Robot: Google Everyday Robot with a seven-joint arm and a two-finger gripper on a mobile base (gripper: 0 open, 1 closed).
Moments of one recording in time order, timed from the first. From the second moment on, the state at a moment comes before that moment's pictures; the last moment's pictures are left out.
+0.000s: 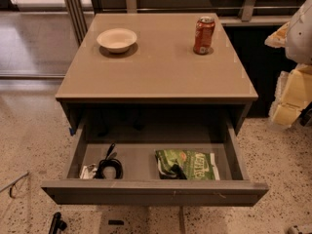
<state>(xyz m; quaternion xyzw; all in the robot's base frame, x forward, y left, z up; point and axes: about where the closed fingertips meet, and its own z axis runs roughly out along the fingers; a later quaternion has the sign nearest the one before) 0.438 -0.217 0.976 -0.60 0.78 -0.03 0.16</state>
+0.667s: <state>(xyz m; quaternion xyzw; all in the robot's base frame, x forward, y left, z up) 0.438 -0.217 0.976 -0.60 0.78 -0.03 0.16</state>
